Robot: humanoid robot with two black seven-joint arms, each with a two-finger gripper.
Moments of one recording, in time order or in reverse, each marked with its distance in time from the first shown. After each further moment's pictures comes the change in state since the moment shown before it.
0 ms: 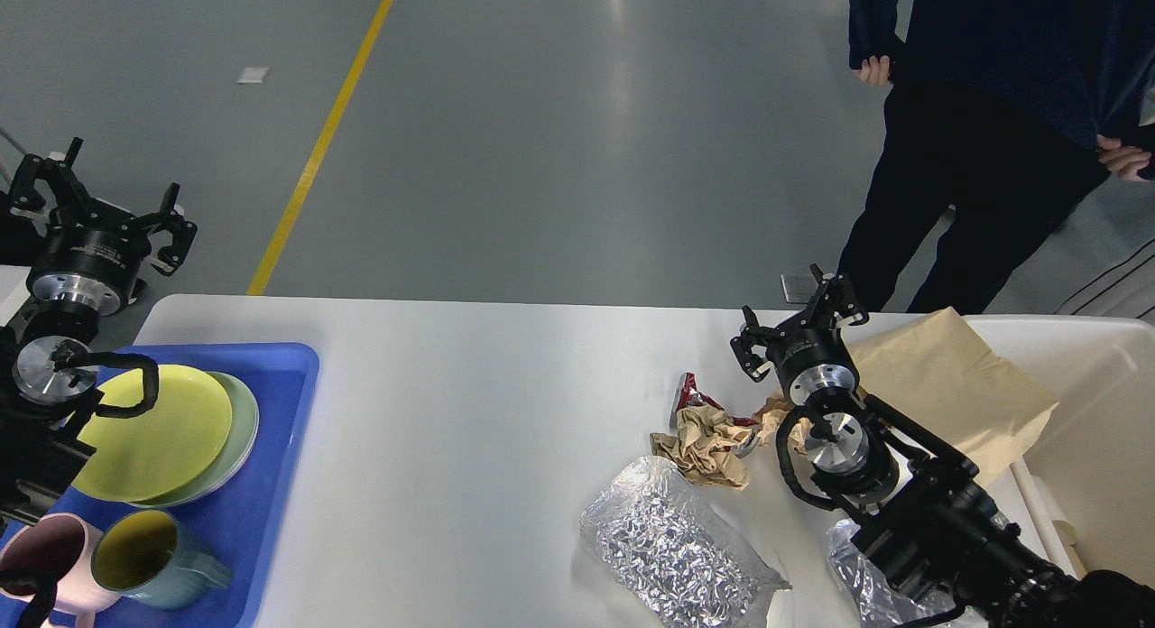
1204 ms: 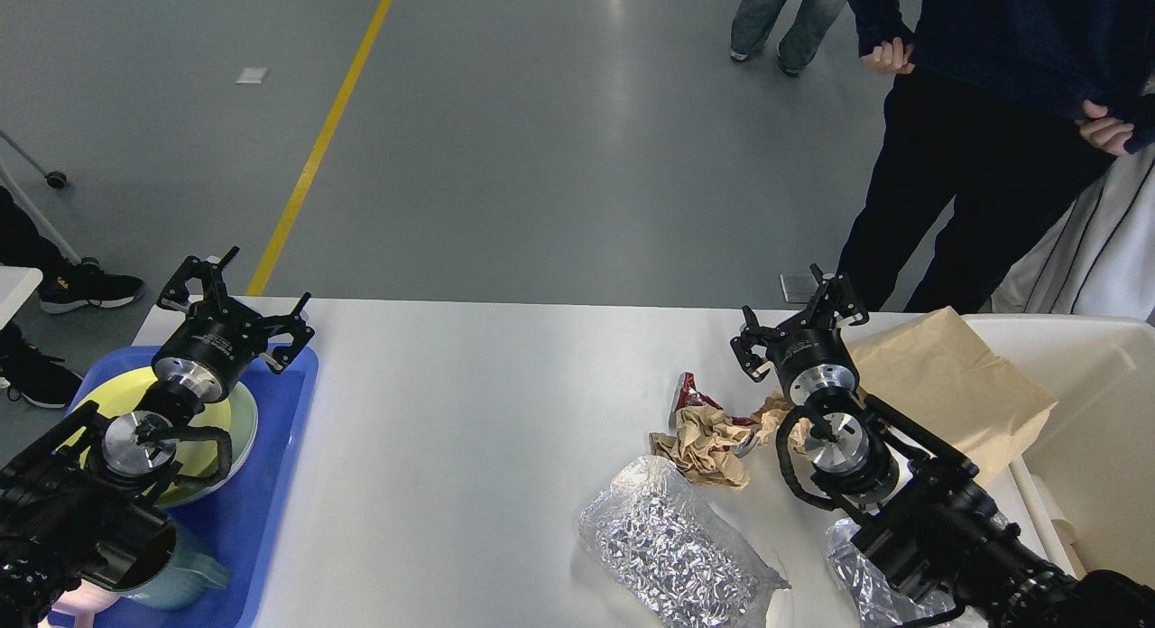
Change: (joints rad) left arm 0.118 -0.116 -0.022 0.003 -0.002 -0.045 0.160; right arm 0.000 0.000 0.000 0.000 0.000 0.000 0.000
